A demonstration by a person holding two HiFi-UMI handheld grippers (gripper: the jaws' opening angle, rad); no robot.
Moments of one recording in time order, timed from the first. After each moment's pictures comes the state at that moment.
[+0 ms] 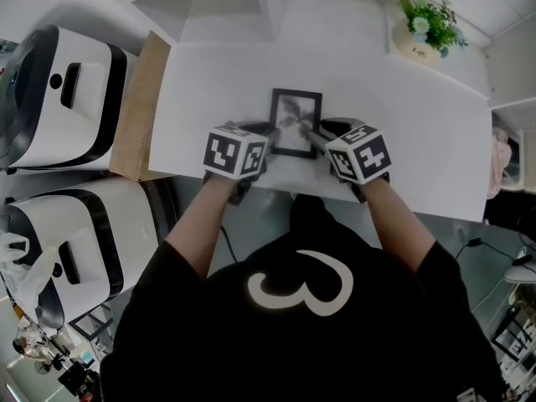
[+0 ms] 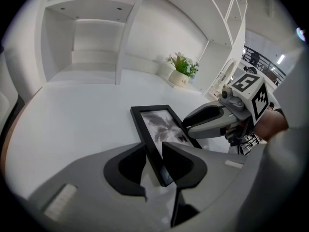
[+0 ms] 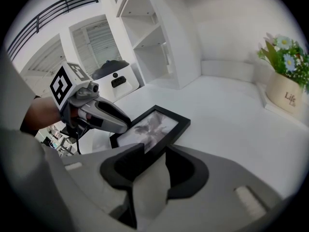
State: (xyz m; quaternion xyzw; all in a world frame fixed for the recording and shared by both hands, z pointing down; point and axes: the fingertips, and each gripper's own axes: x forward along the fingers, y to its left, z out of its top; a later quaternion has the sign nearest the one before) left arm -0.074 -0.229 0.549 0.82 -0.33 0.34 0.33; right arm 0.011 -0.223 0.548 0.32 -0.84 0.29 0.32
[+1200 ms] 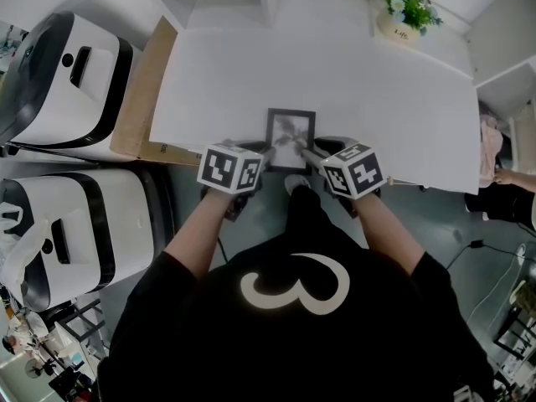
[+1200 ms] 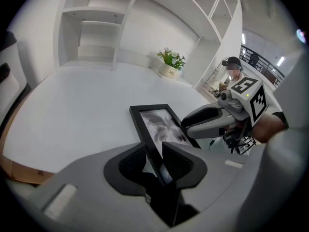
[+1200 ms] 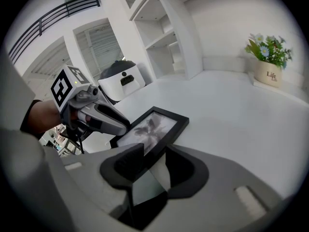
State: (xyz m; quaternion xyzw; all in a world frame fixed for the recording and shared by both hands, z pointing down) left arm -0.079 -0.100 0.549 0.81 -0.33 0.34 0.34; right arm 0.007 -0.097 0.548 0.32 -0.84 0.31 0.30
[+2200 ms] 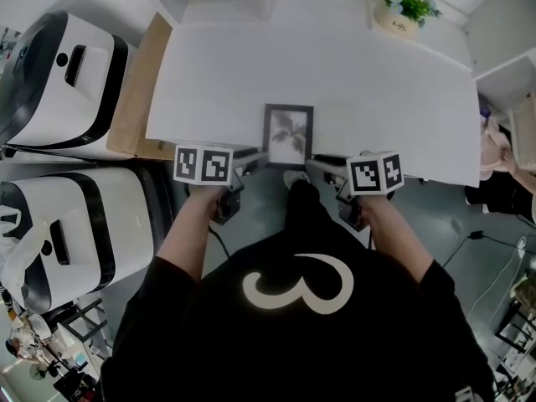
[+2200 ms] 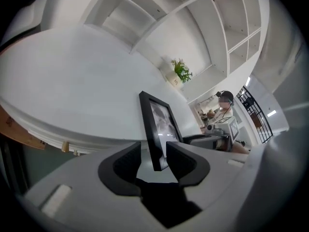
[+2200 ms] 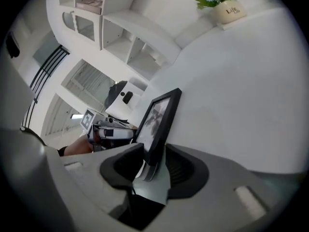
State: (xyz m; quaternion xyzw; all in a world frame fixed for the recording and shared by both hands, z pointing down) left arm -0.091 -0.077 0.556 0.78 -0.27 0.22 0.51; right arm 0.012 -0.053 0.554 0.27 -0.79 0.53 0.15
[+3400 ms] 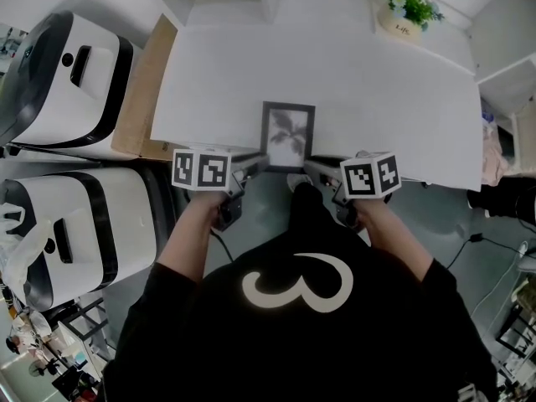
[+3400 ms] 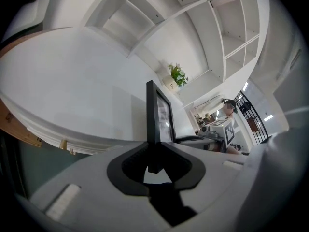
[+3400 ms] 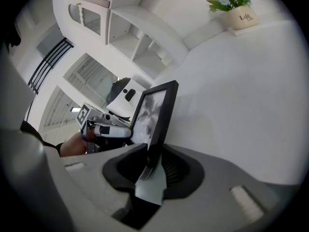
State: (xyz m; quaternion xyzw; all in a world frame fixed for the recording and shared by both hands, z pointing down) left arm -0.089 -0.073 0.531 0.79 -0.27 0.19 0.52; right arm -0.002 -0.058 0.541 0.27 -0.81 0.50 0.17
